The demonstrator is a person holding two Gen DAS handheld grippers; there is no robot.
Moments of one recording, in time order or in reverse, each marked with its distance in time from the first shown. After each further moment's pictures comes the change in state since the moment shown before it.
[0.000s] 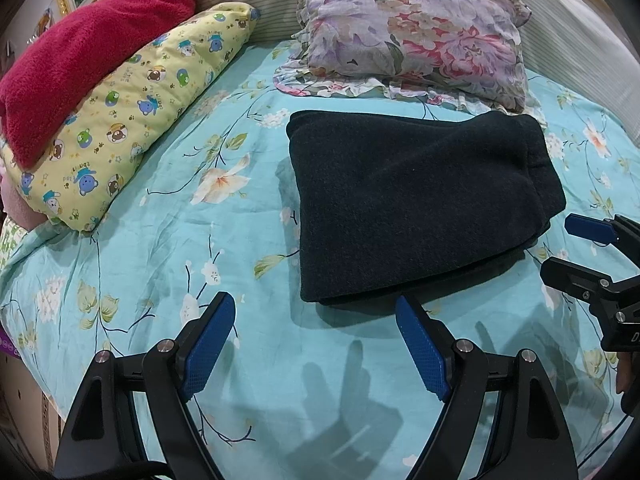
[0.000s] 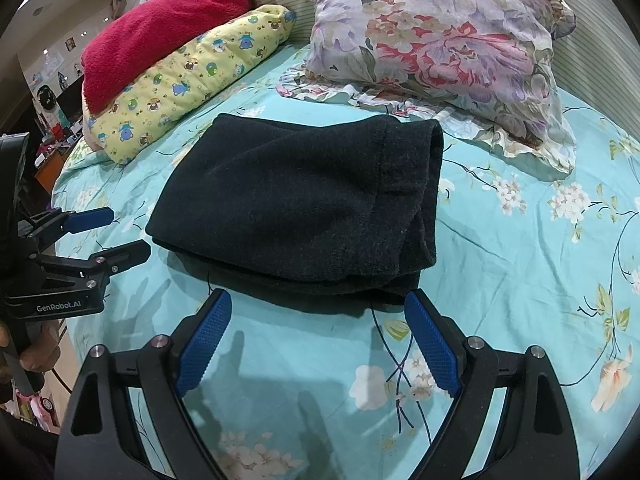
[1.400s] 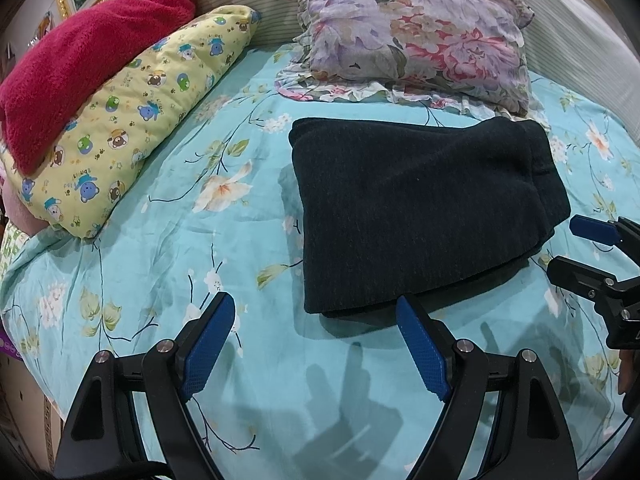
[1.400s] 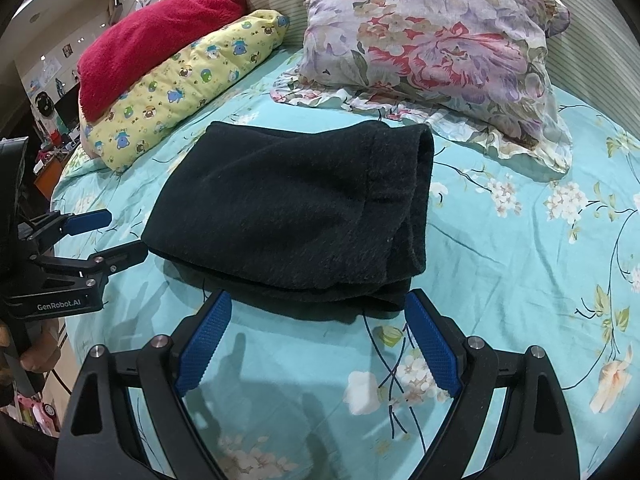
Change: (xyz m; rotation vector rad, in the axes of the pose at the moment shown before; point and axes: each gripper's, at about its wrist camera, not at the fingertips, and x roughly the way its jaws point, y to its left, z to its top) left arm 0.002 0.002 0.006 0.004 -0.005 0.006; right arm -0.002 -0.005 0.003 0.019 -0.012 -0.005
